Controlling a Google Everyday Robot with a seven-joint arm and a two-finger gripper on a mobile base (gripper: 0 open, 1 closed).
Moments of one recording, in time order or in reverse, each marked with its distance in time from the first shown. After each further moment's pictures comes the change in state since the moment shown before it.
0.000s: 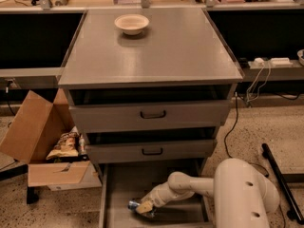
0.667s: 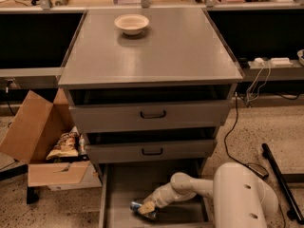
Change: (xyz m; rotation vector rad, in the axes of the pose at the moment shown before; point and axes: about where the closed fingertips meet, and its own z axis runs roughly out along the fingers) arm 0.015 -0.012 0.004 -0.025 -0.007 0.052
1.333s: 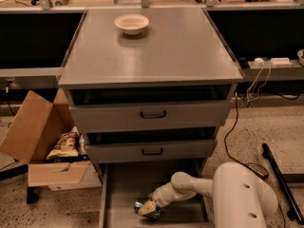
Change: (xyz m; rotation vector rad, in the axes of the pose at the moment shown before) arm 0.002 -0.002 -0.001 -0.006 0.010 0.005
